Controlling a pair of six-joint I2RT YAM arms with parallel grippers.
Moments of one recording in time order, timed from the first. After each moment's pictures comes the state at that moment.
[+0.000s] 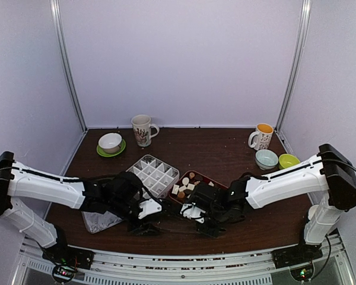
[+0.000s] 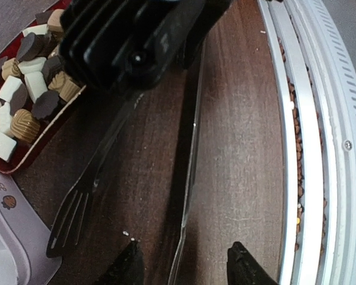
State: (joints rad) left arm -1.05 1.41 0.67 -0.17 0.32 0.35; right arm 1.19 1.72 1.00 -0.48 0.01 -0.04
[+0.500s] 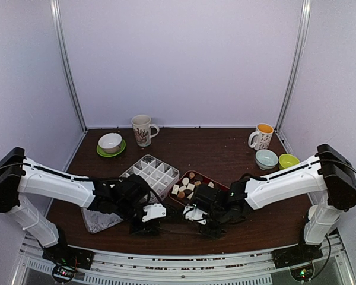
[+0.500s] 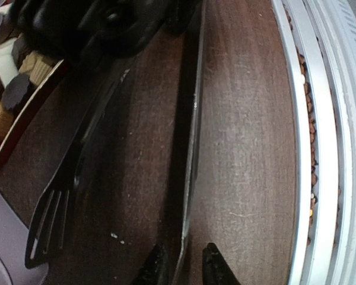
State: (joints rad) left arm -1.07 1.52 0.73 -0.25 0.29 0.39; right arm 1.18 1.73 0.99 -0.50 0.01 -0.06
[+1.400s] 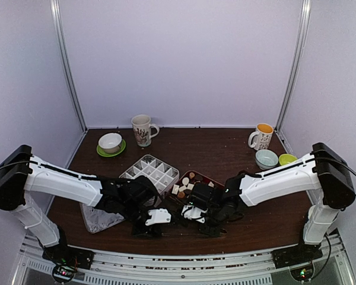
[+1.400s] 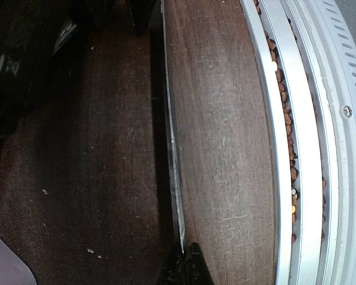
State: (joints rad) left arm -1.09 1.58 0.81 -0.34 0.33 0.47; right arm 1.17 1.77 1.05 -0.58 0.04 -0.09
